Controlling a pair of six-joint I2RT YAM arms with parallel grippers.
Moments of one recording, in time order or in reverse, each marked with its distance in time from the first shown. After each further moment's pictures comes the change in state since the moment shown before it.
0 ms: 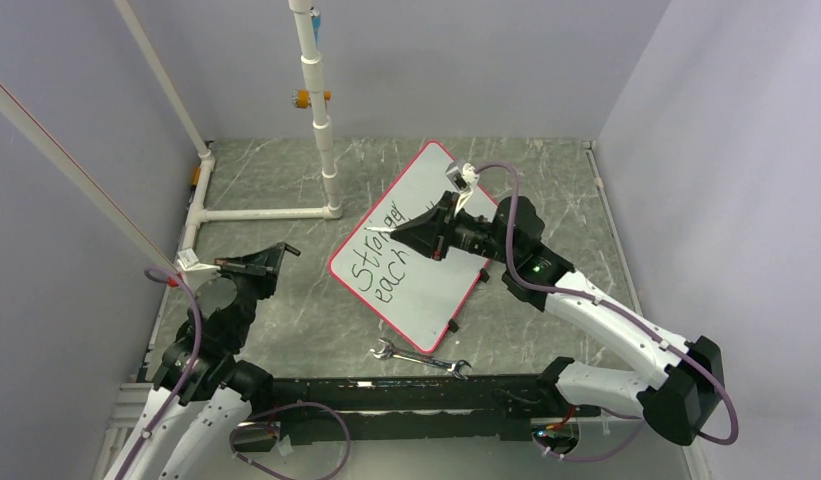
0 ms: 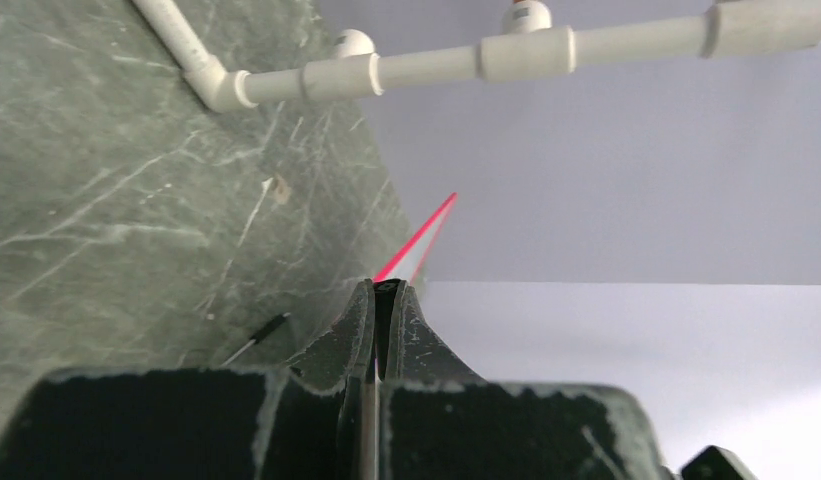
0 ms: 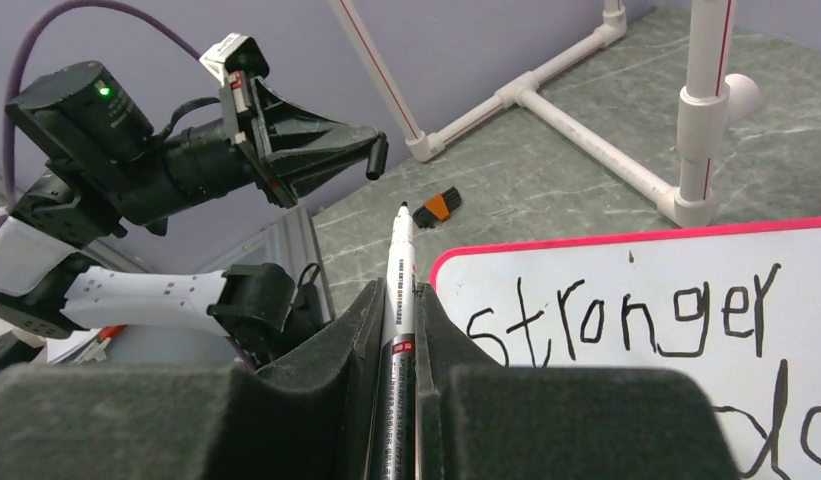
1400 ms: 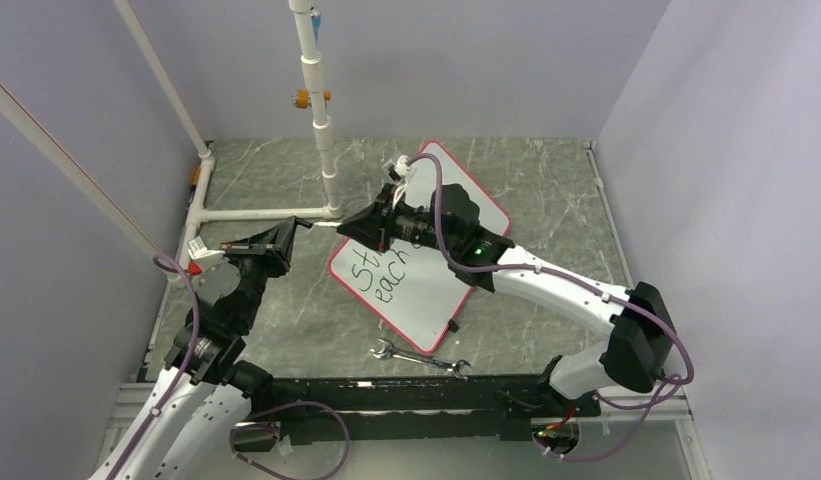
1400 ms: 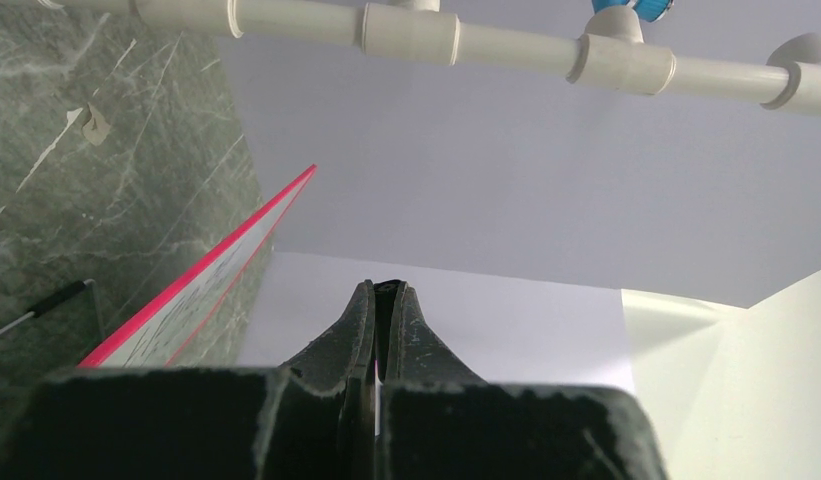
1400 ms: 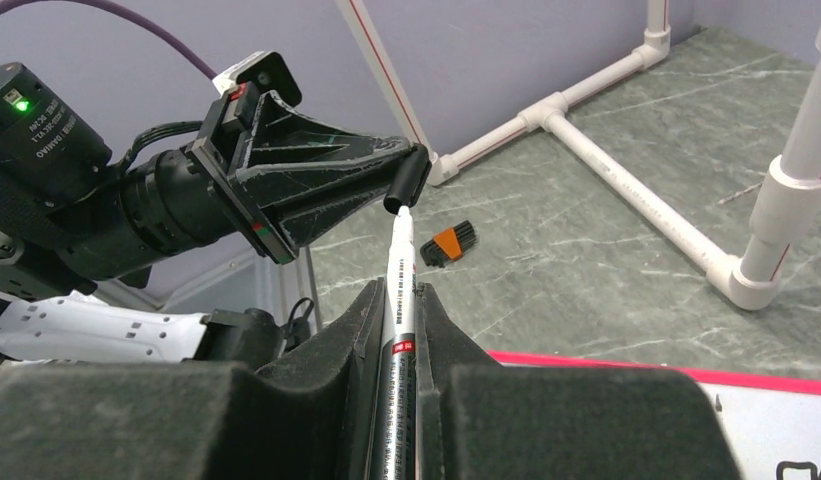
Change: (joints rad) left arm 0.000 0.136 0.004 0.279 0.077 -0.286; right arm 0.182 0.333 0.224 0.096 0.134 -0.044
